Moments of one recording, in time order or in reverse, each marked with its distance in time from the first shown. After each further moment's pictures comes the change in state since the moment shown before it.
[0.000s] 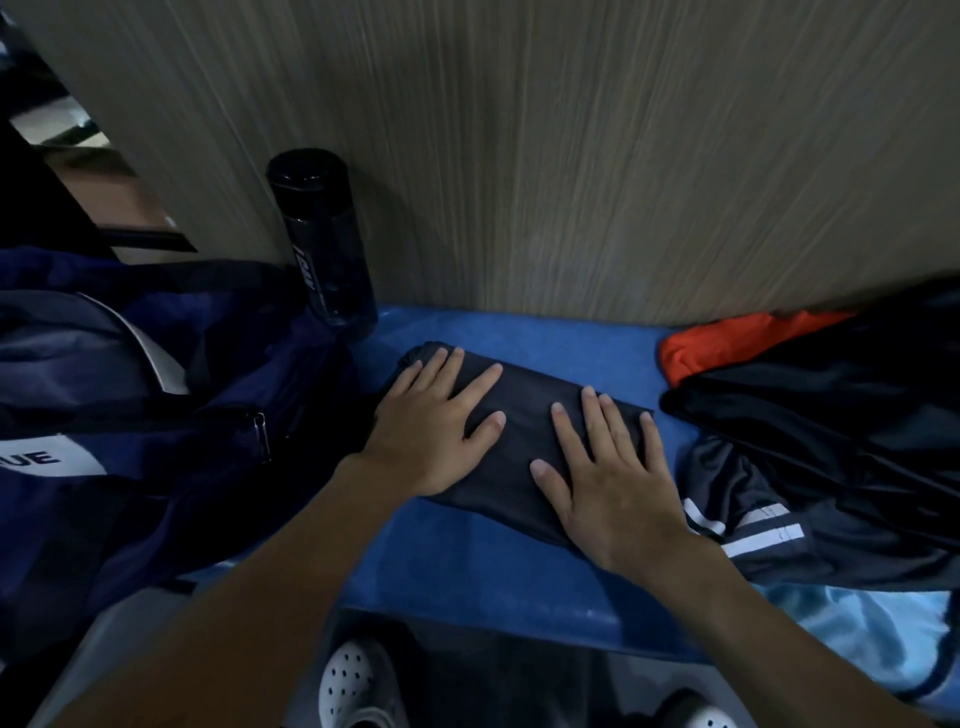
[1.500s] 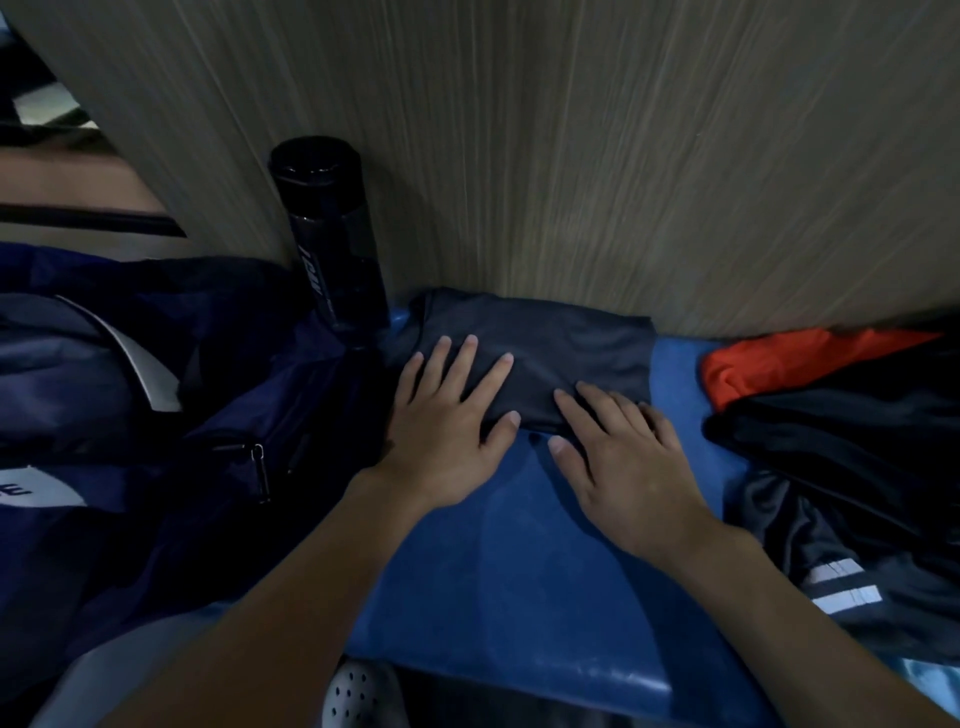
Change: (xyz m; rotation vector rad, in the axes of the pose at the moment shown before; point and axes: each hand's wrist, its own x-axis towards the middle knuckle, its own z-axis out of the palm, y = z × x) left_hand 0.019 -0.009 0.009 -0.033 0.073 -0.074; right_hand 0.047 0.000 -0.009 0.098 0.167 -0.103
